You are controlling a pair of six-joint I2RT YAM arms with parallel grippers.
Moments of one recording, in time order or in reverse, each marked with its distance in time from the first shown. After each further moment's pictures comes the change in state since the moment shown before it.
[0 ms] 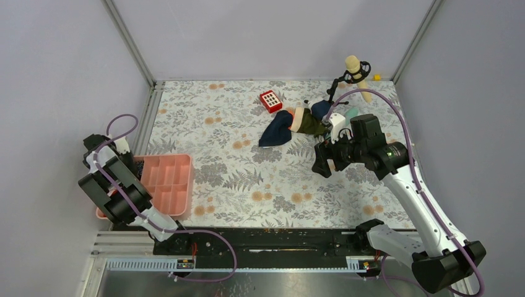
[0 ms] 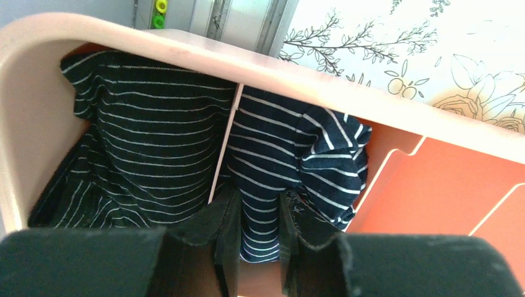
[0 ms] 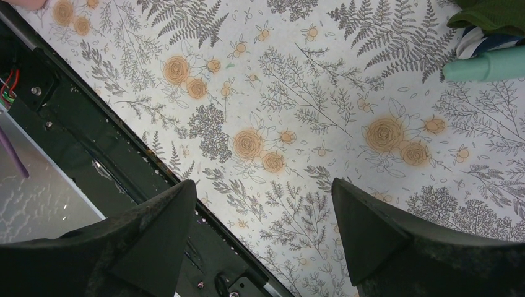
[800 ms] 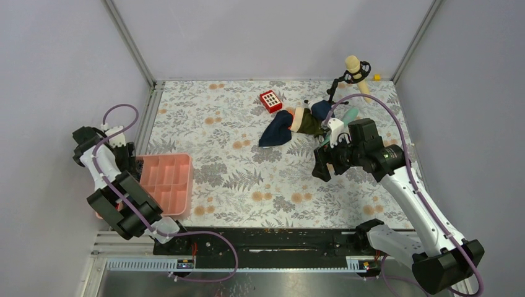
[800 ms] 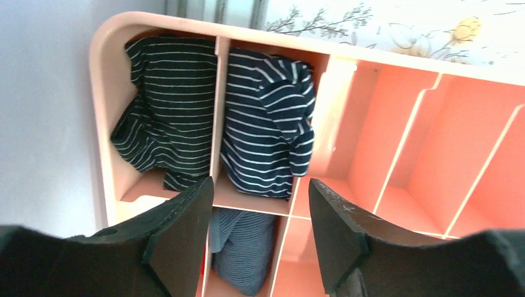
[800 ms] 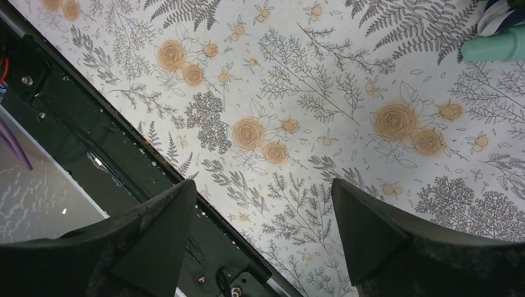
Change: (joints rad) left arm 0.000 -0.166 0.089 -0.167 0.027 0.140; right arm 0.000 -0.008 -0.064 0.010 -0.001 0.003
